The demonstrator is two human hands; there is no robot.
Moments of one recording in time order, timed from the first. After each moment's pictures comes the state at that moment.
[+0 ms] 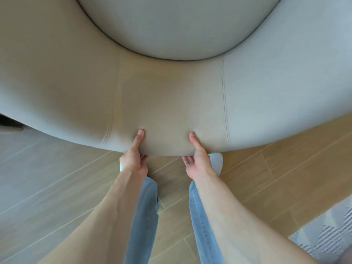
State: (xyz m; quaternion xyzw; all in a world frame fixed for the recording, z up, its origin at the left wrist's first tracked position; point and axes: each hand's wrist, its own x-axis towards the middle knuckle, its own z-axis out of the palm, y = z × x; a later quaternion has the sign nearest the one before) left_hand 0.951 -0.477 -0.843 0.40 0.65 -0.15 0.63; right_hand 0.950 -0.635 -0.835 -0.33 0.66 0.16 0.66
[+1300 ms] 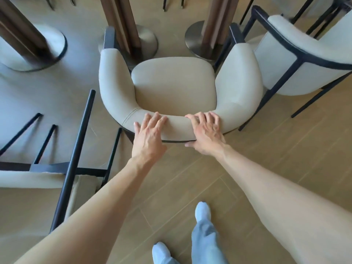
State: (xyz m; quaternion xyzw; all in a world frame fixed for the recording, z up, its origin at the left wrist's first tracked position) left_hand 1.338 -0.445 -0.422 0.98 -0.12 -0.10 0.12; right_hand 1.343 -0.646 -0.462 -0.99 -0.10 0.04 0.02
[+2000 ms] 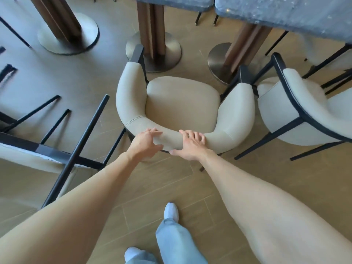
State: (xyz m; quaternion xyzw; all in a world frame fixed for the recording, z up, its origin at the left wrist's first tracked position) left_hand 1.409 -0.464 -0.370 0.94 0.03 -0.24 0.25; right_hand 1.437 -0.652 -0.399 -0.94 -0.10 0.32 0.11
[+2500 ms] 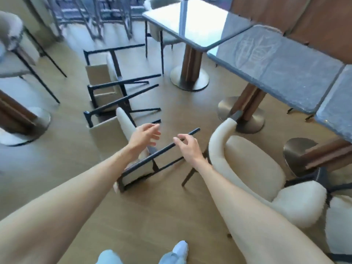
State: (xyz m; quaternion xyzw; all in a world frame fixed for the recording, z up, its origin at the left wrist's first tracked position) left_hand 1.218 -0.258 -0.188 0.67 0.40 0.11 0.61; right_hand 1.343 -0.394 -0.237 -0.82 -0.25 0.31 0.41
